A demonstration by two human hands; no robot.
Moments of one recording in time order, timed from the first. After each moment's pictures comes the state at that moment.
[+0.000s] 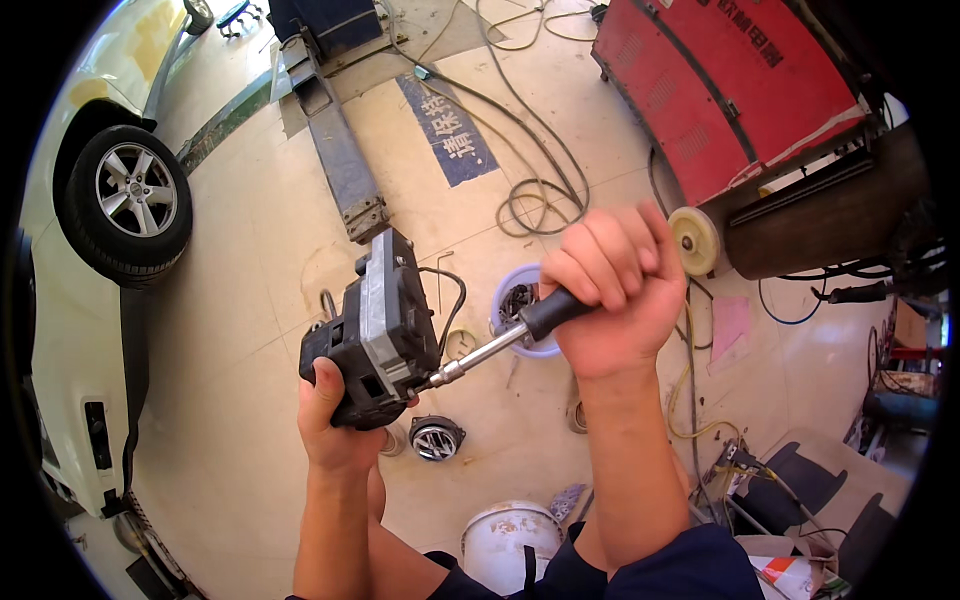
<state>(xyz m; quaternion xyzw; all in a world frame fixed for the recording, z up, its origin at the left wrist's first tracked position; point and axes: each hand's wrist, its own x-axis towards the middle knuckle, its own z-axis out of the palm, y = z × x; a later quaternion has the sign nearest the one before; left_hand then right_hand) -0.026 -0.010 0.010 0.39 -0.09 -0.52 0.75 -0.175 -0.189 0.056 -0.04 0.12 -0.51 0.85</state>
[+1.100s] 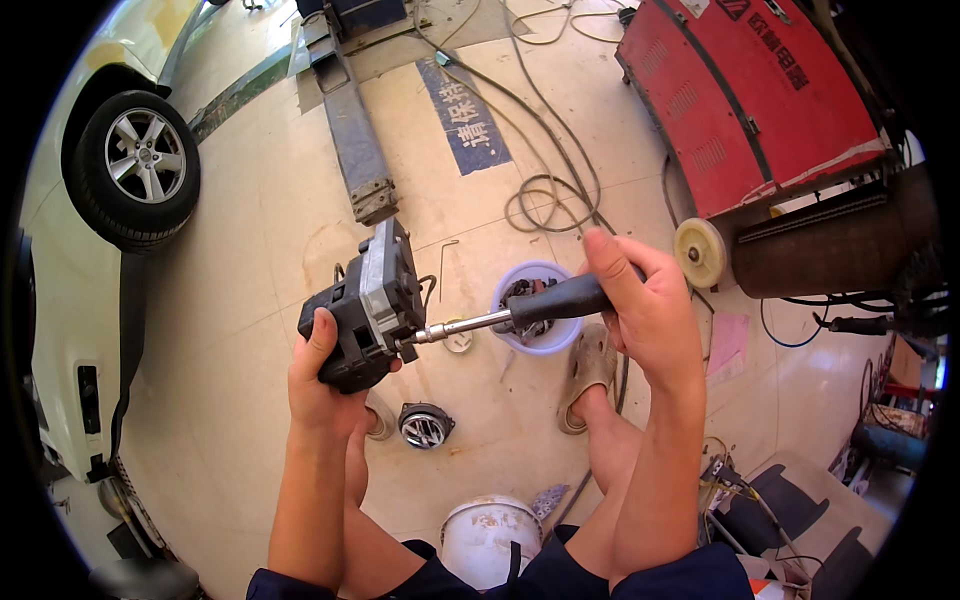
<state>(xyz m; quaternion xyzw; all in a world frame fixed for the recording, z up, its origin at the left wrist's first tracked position) -0.015 -0.021 0.004 0.47 -0.08 -0.50 0.72 -0.232 -0.205 0.052 -0.55 0.47 -0.20 0.66</state>
